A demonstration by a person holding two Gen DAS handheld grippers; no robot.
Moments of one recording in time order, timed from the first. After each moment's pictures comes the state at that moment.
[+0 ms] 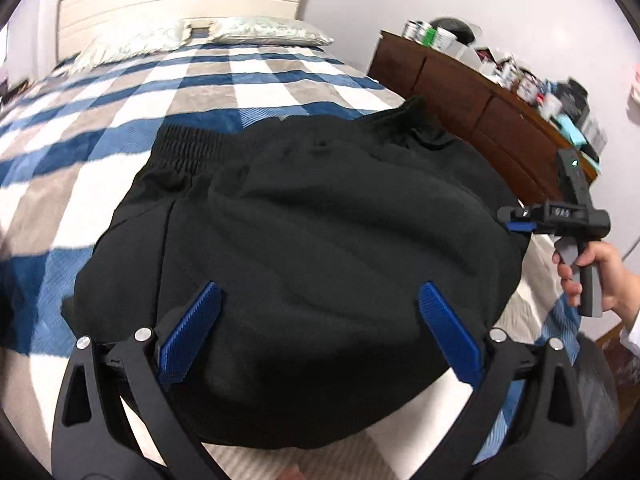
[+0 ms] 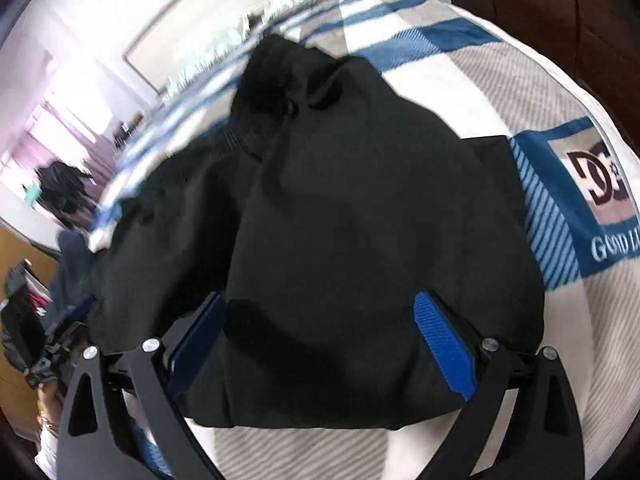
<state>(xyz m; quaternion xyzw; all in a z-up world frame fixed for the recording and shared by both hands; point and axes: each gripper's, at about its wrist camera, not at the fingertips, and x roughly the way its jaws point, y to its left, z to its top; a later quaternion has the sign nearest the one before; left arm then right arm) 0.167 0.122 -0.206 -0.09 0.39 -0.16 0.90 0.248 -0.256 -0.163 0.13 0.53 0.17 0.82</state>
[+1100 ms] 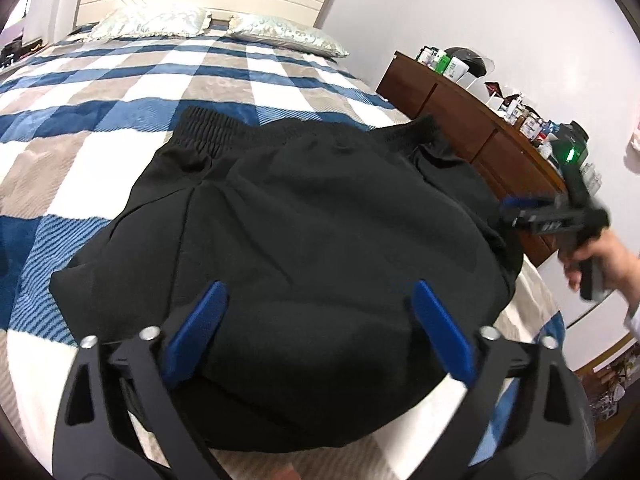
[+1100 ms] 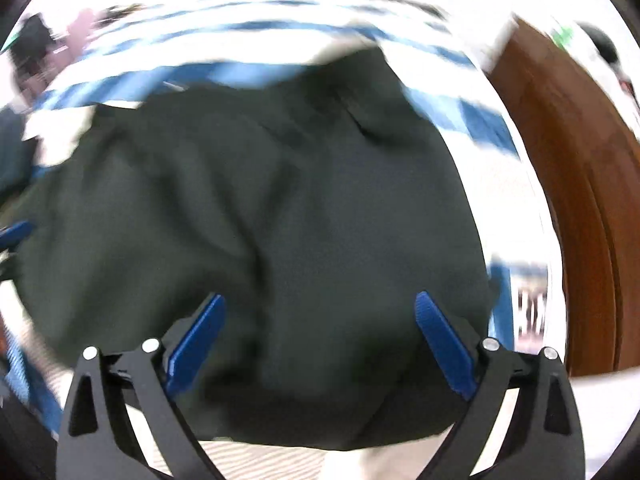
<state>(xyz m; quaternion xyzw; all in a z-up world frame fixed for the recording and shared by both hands) 0.166 0.144 -0.212 -0.14 0.38 -0.16 0.90 0.257 -0.132 -0.078 -0.16 0.50 0.19 0.83</state>
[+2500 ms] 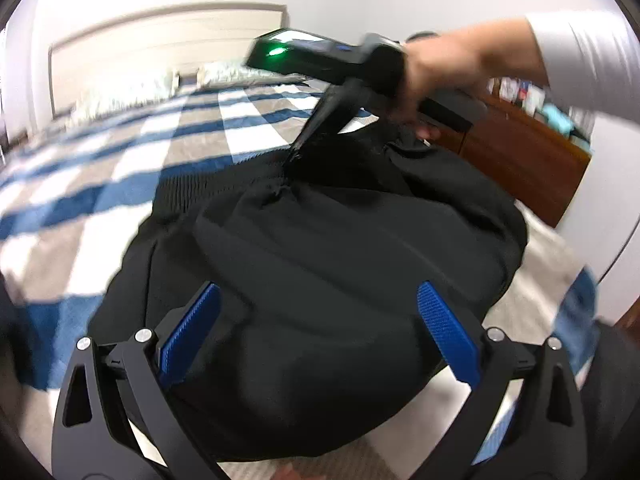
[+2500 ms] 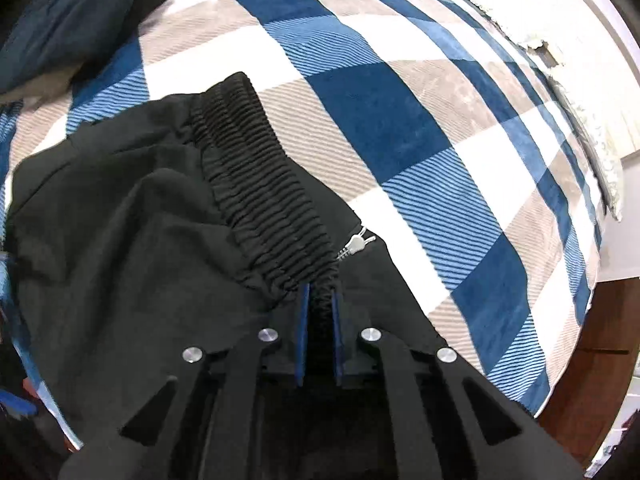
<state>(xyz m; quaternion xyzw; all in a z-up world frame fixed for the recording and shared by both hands) 0.151 0.097 -0.186 0.00 0.32 -0.16 0.93 0.340 0.064 -0.107 -0.42 0.49 0.36 0.68</state>
